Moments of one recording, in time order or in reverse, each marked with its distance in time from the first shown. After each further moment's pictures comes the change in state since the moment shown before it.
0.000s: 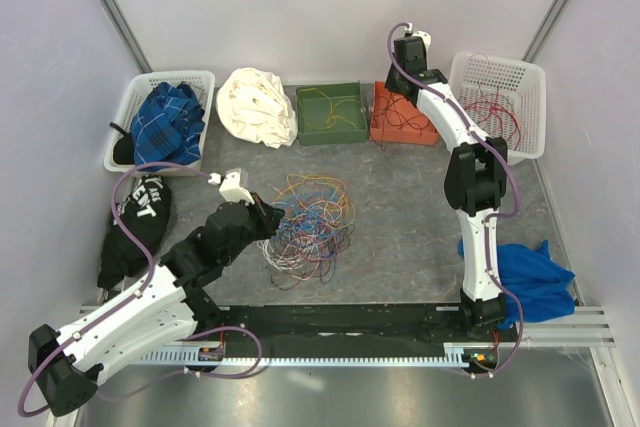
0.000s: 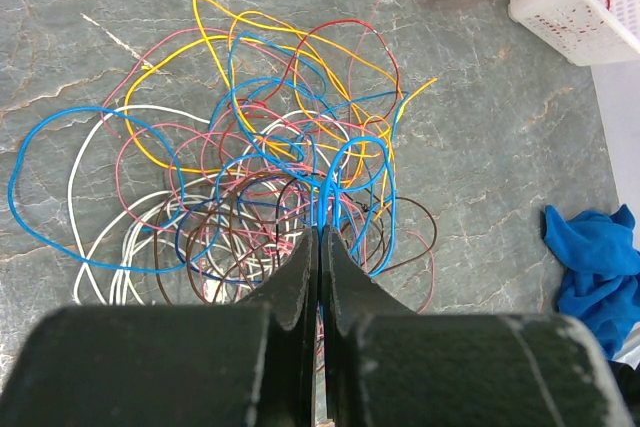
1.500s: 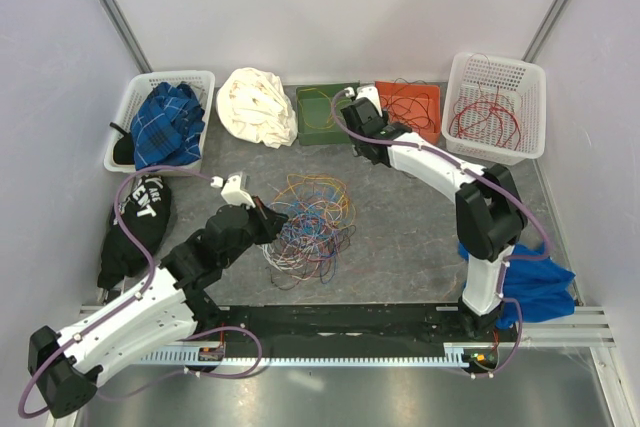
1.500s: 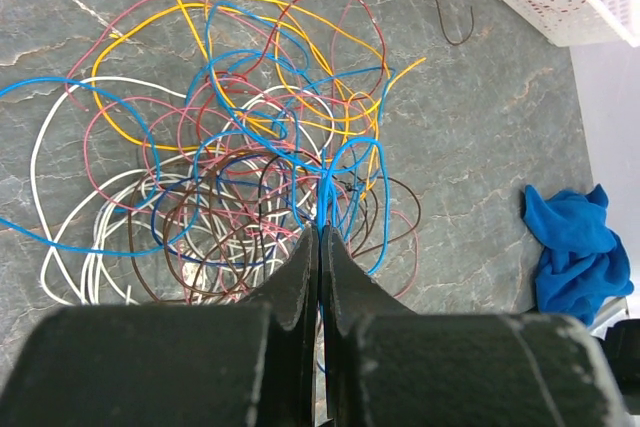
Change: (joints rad) left arm 0.000 -0.015 -0.029 0.010 0.060 -0.042; right arm 0.346 -0.435 -0.666 0.013 0.282 -0.183
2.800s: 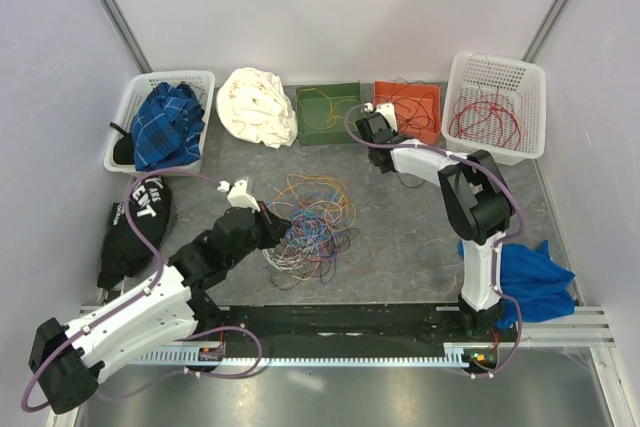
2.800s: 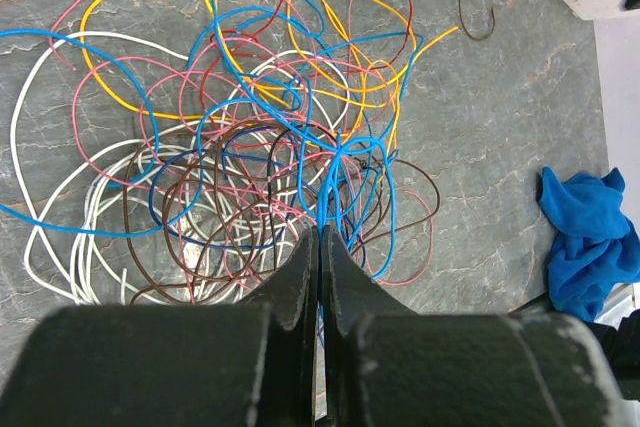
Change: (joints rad) left arm 0.000 0.043 -0.052 0.039 0.035 -0.033; right arm -0.111 0.160 -0.135 0.176 0.067 0.014
